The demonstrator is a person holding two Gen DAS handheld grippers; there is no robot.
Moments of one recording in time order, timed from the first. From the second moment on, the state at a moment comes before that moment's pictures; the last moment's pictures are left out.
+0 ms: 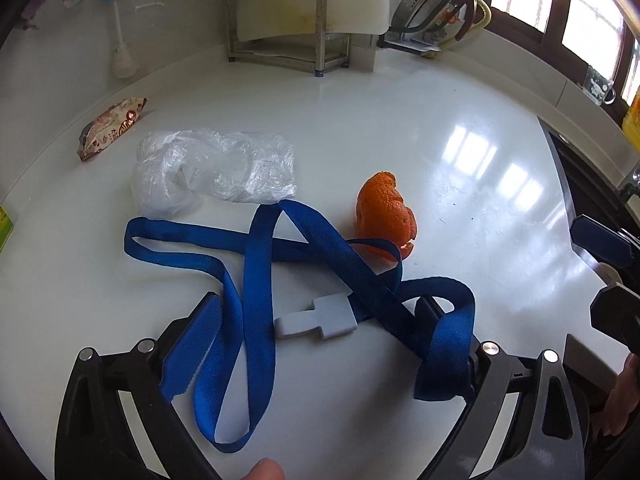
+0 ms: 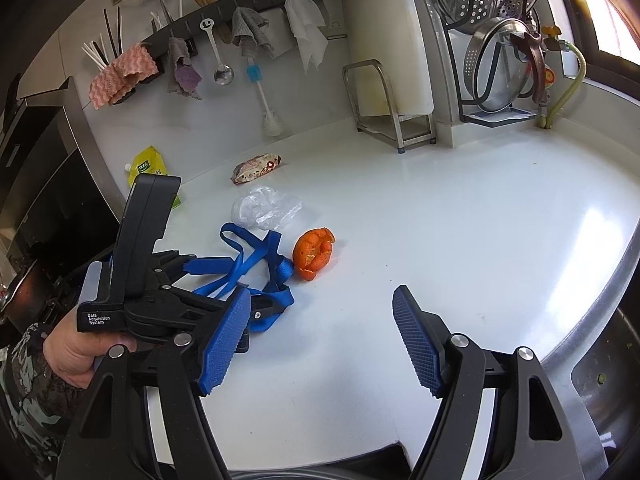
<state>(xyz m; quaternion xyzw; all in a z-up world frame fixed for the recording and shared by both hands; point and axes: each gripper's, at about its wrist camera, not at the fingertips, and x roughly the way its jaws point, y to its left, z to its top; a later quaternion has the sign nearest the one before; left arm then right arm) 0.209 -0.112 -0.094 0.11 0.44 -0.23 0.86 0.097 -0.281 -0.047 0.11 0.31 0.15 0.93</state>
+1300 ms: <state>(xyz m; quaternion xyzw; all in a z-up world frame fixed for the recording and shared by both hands) 0.181 -0.053 -0.055 0.07 0.40 -0.20 0.89 0.192 -0.216 -0.064 0.03 0.39 0.16 0.90</state>
